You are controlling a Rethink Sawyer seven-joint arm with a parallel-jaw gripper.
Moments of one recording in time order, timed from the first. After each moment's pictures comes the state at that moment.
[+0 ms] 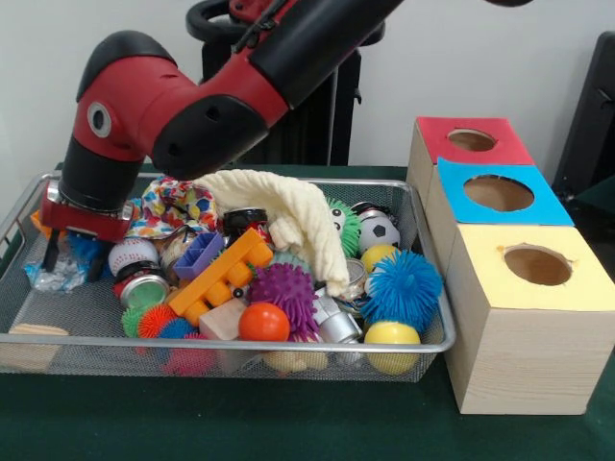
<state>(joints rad) 0.11 0.39 -1.00 1.04 -1.66 -0.50 3.78</state>
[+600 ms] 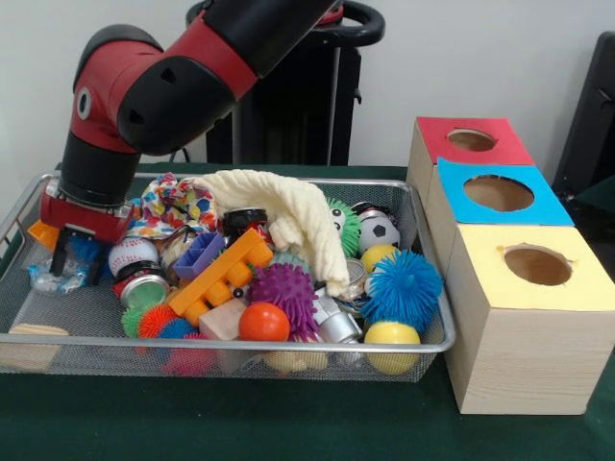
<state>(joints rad) 0.07 0.29 -0.91 1.09 -1.56 -0.46 3.72</state>
